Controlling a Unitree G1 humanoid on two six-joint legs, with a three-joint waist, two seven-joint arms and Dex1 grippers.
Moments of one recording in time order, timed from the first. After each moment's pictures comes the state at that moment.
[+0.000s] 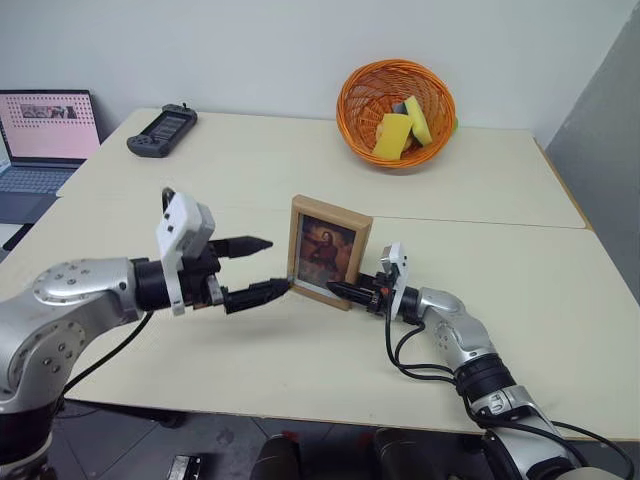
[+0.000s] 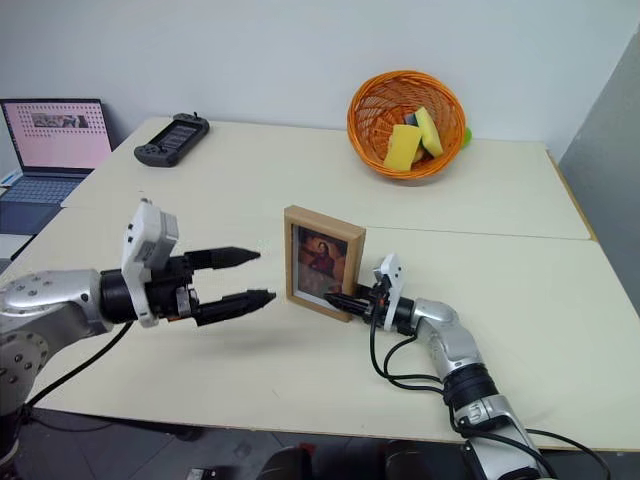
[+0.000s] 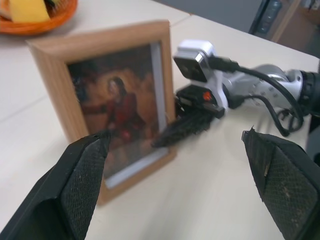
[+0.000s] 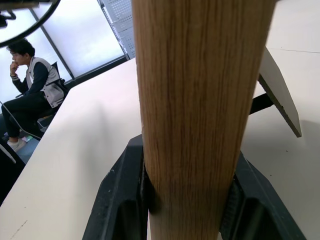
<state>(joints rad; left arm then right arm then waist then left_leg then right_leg) -0.24 0.96 0.27 -0.51 -0.92 0.87 -0.83 -0.54 -0.15 0.16 0.44 0.40 0.16 1.00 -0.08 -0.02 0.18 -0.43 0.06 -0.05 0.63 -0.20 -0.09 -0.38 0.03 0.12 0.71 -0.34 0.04</state>
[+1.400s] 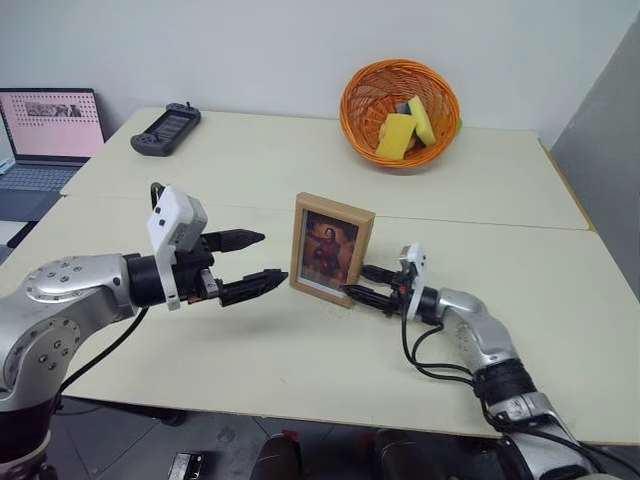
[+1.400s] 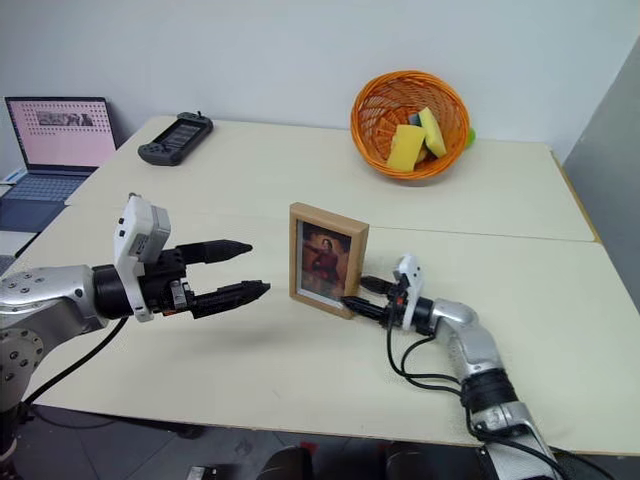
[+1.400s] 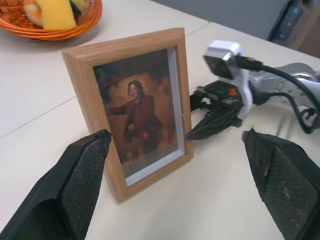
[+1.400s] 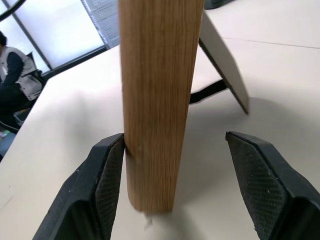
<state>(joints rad) -0.28 0.90 0.29 -0.48 -0.91 0.87 -0.74 -0.40 -0.28 0.07 0.21 0.40 0.28 0.96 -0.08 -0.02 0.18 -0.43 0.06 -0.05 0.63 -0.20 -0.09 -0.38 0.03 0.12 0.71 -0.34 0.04</state>
